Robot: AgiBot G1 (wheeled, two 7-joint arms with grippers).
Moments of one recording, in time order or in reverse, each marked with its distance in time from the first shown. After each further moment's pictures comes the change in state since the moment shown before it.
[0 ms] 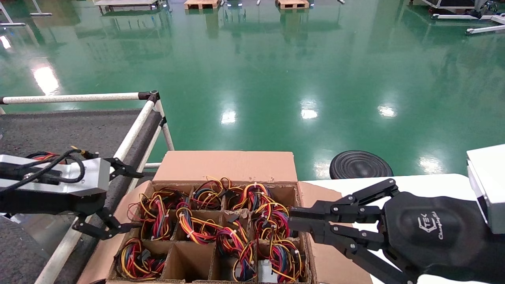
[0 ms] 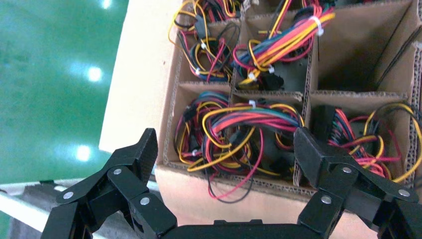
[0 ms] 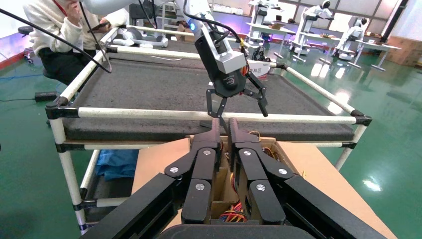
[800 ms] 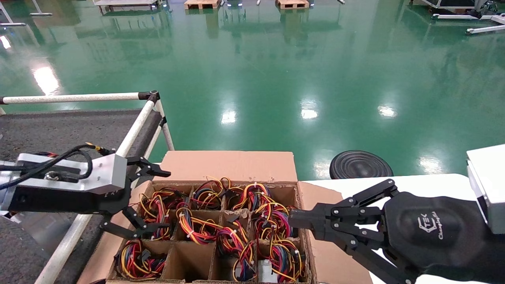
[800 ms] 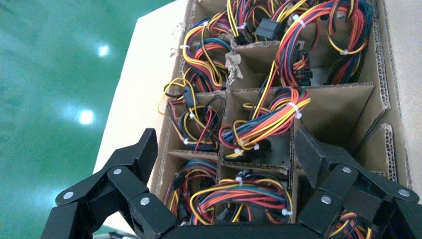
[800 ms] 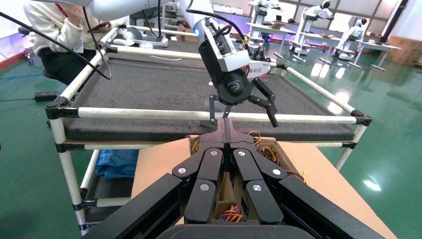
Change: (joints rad) left arm 0.022 0.071 0.001 0.141 -0.131 0.023 0.122; right arm 0.000 0.000 0.000 0.000 0.000 0.000 0.000
